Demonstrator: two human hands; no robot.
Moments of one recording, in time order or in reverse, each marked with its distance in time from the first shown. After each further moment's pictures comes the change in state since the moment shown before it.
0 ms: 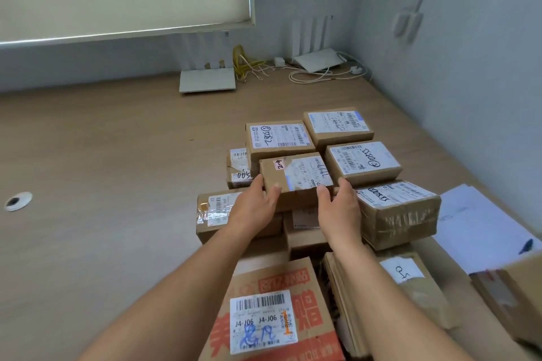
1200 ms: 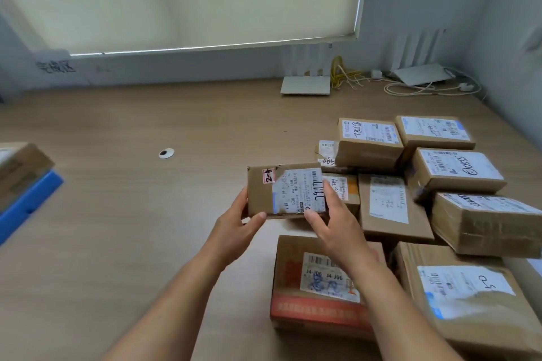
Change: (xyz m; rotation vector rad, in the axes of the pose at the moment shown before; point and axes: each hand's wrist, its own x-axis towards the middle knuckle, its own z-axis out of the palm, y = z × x) left_hand -0.170 -0.102 -0.083 -0.210 0.291 0.001; right_hand -0.126 -0.027 0.031 0.013 -0.549 -0.565
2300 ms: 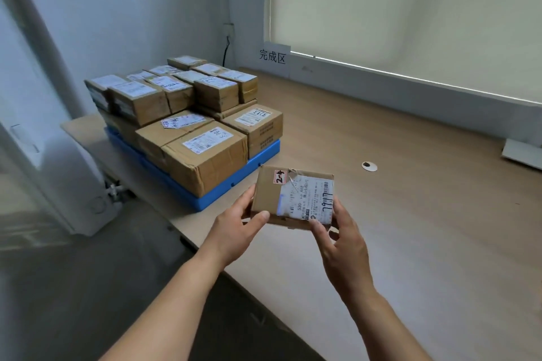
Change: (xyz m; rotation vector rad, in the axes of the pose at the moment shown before) left_hand -0.211 -0.196 -0.379 -0.038 0.503 -0.140; right_hand -0.083 -0.282 0.373 0.104 -0.140 -0.385
